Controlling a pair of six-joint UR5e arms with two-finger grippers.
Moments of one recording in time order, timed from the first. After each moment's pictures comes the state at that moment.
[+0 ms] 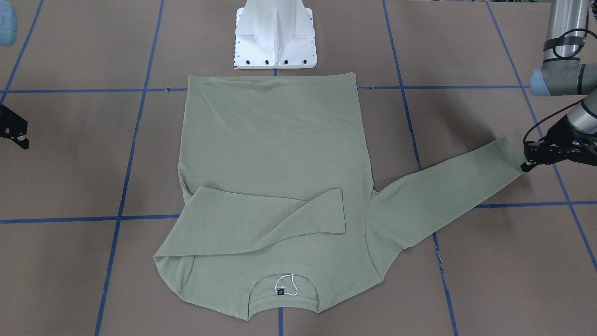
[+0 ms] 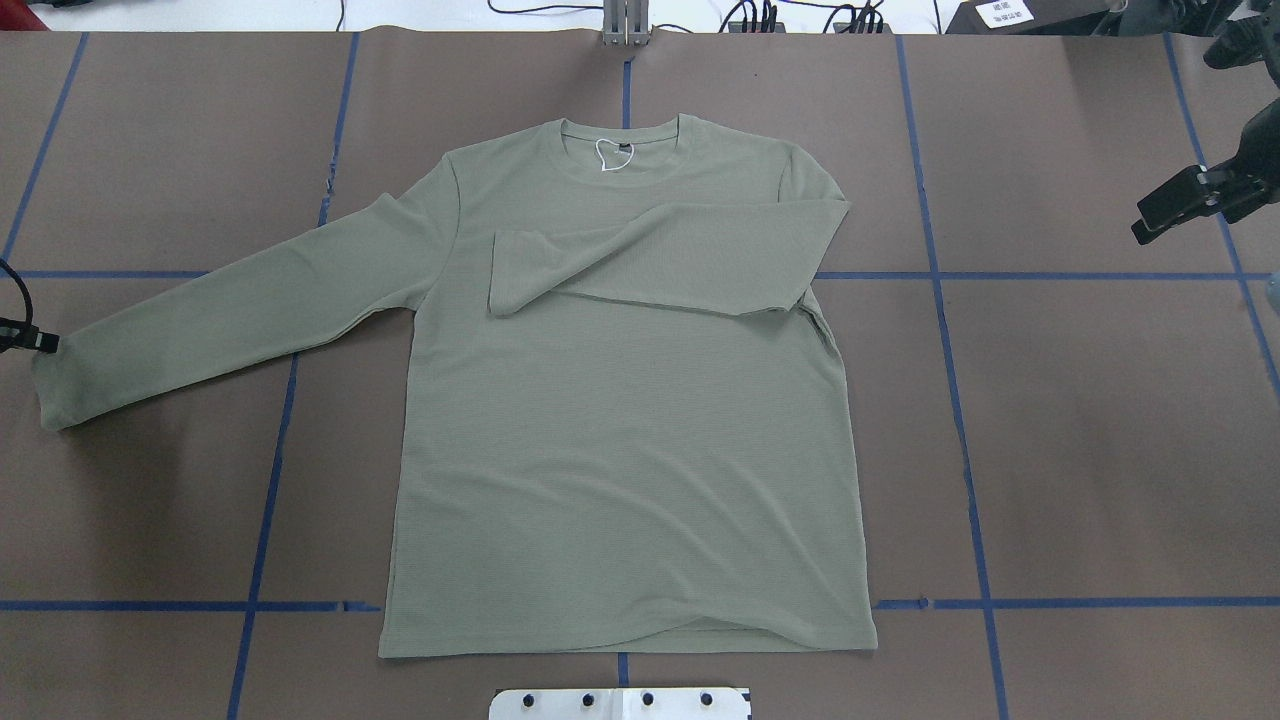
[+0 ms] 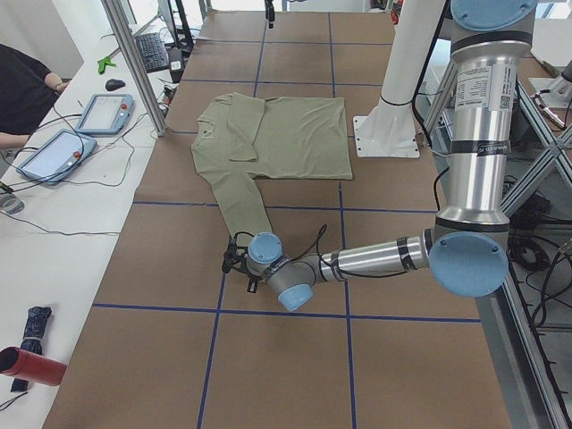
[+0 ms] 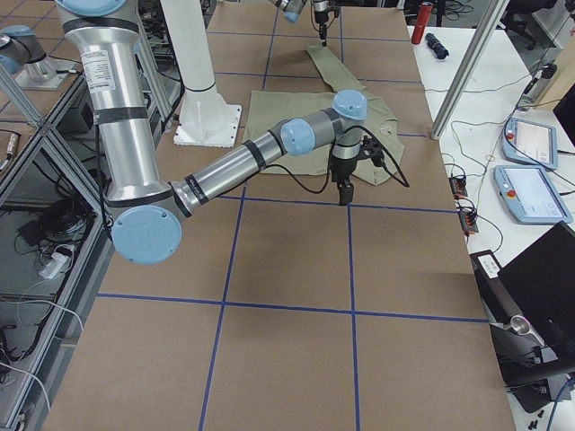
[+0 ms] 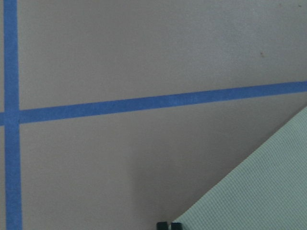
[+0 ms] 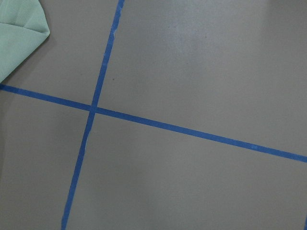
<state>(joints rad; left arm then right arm) -1.11 -1.56 -1.28 -2.68 -2.27 -0.70 1.21 -1.39 1.94 -1.74 2.23 0.29</state>
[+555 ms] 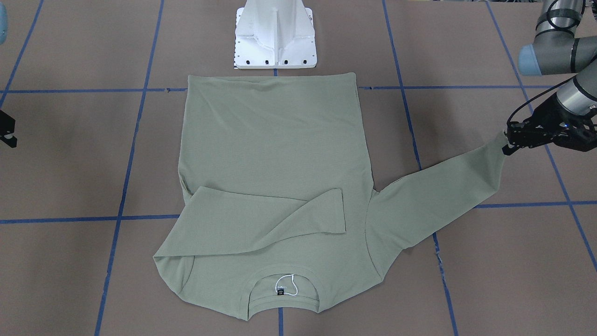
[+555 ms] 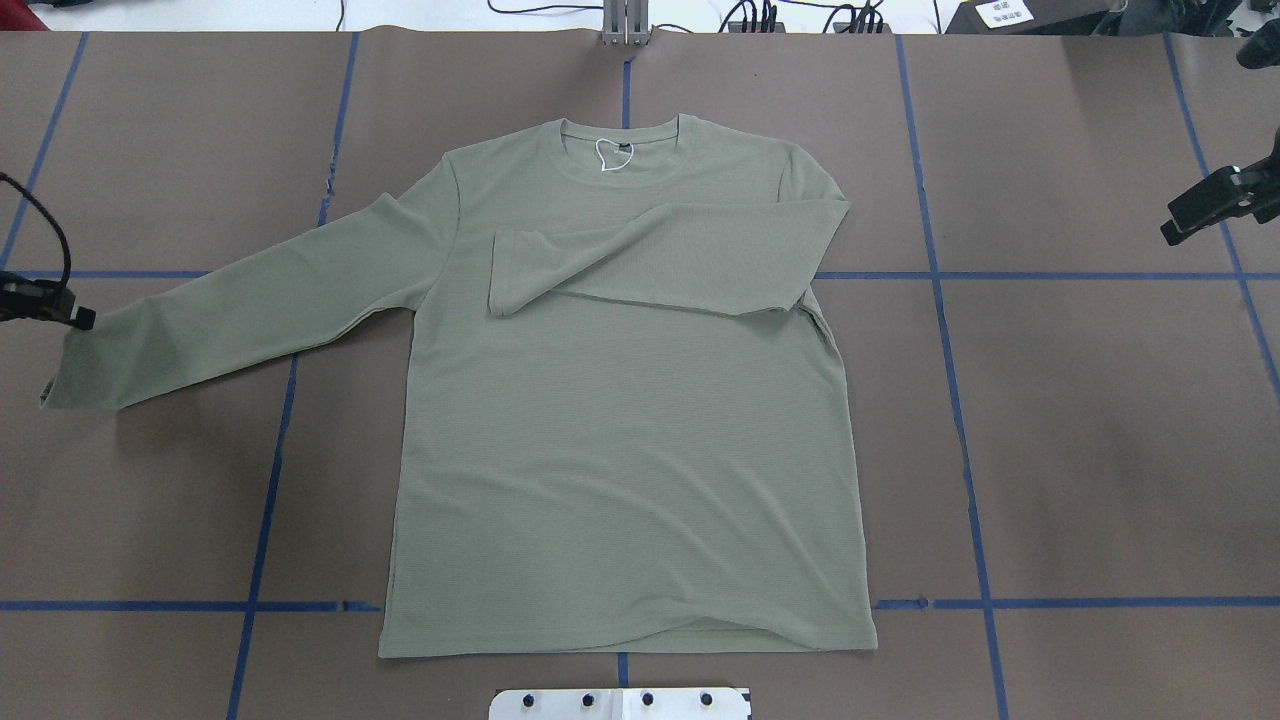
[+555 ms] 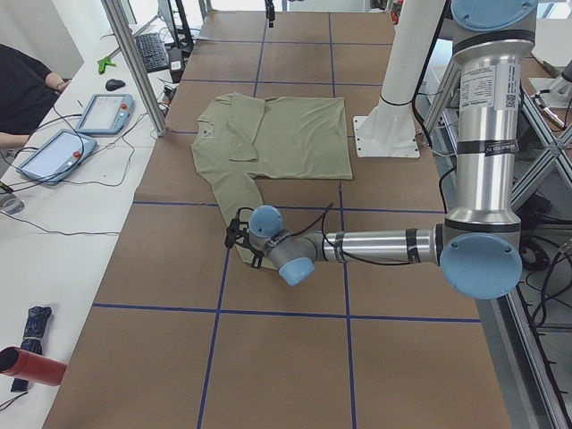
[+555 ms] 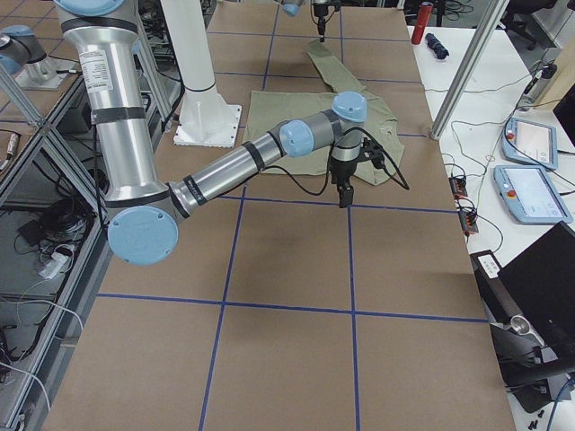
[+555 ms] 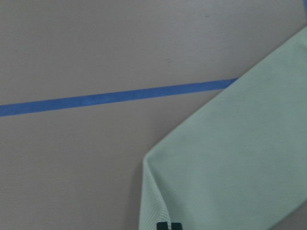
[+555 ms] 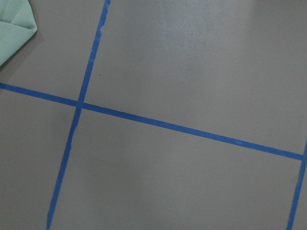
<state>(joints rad) -1.11 -1.58 -1.71 -2.13 -2.33 -0.70 1.25 -1.43 1.94 -1.74 2.24 0.22</state>
